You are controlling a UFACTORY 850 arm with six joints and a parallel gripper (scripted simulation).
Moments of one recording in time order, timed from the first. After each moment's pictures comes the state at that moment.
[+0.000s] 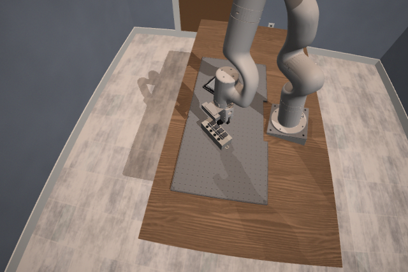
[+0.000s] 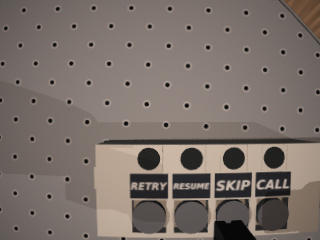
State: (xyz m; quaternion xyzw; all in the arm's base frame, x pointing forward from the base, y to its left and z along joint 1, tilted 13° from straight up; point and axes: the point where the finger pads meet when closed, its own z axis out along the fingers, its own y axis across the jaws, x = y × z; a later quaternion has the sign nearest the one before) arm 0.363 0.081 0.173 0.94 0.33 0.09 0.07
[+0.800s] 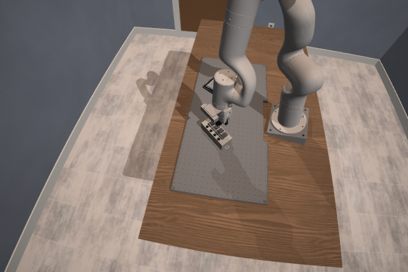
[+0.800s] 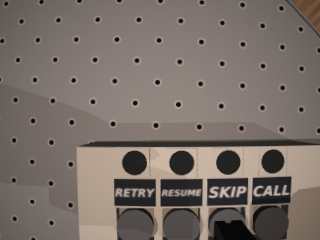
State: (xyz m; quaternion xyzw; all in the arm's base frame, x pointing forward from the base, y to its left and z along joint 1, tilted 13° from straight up) arm 0.371 0.073 0.157 0.94 0.33 0.09 0.07
